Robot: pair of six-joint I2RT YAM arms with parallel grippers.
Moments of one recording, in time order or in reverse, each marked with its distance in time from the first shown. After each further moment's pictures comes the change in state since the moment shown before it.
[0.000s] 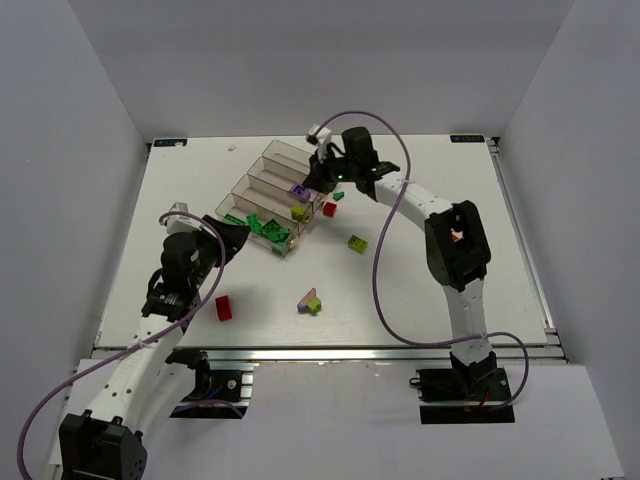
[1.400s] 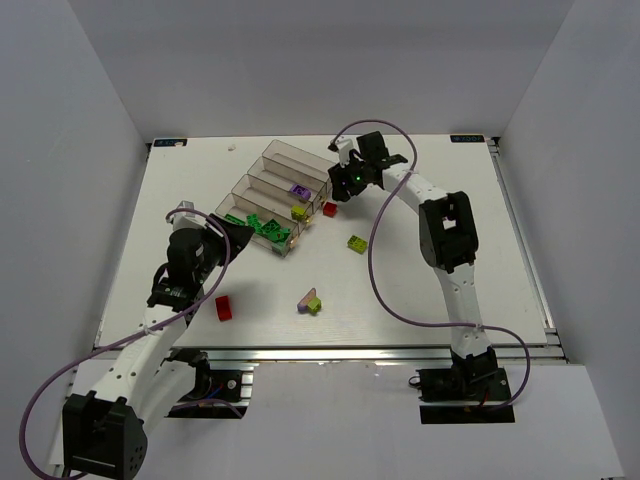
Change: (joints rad) left arm 0.000 0.087 -0.008 0.055 0.023 -0.003; right arm -0.158 0.238 0.238 -0.376 0.217 -0.127
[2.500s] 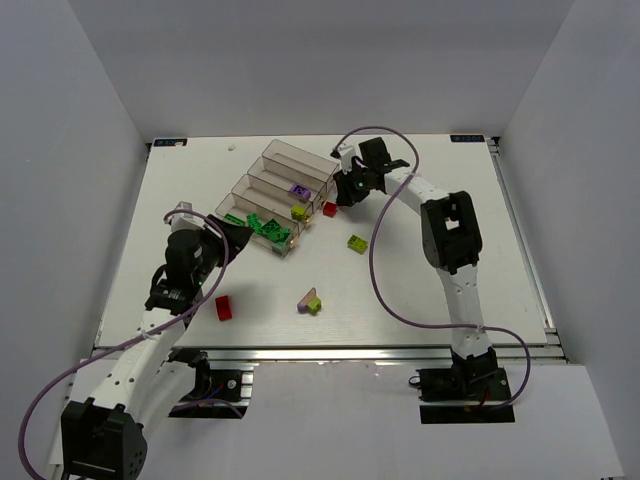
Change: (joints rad) left arm 0.000 -0.024 0.004 -0.027 -0.006 0.000; right arm 0.005 -0.005 -0.058 0.027 0.028 0.007
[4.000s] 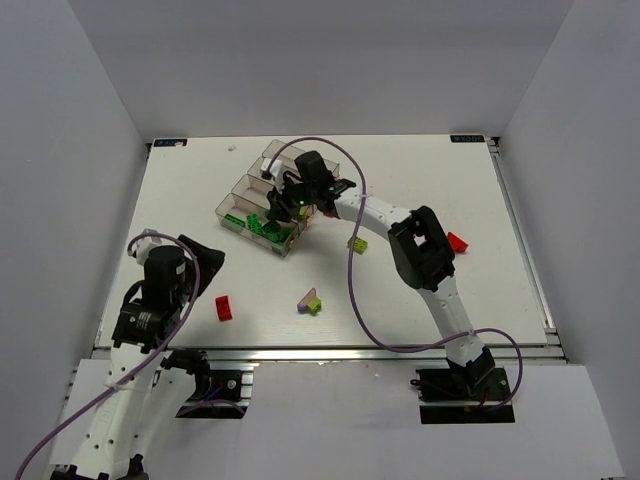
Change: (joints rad) left arm 0.000 -0.259 0.235 -0.764 -0.278 -0.091; right arm 0.316 -0.050 -0.008 0.258 -0.180 -0.029
